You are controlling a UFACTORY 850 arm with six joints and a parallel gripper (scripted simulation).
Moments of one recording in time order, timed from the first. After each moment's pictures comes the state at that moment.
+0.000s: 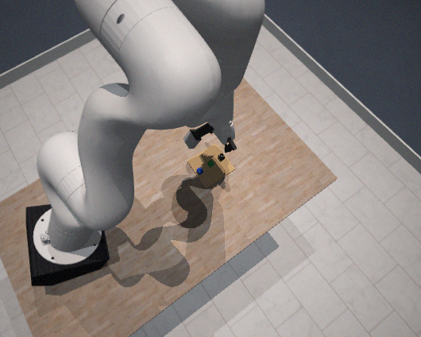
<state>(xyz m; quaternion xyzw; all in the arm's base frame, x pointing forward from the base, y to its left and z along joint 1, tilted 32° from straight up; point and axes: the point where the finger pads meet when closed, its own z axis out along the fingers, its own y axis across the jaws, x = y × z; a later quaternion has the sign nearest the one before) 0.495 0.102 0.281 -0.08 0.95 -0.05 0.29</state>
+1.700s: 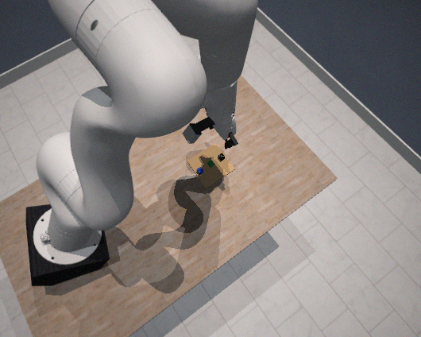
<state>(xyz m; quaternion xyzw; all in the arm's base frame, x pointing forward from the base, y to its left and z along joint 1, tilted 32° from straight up) 0.478 0.104 0.308 -0.08 0.96 -0.06 0.27</state>
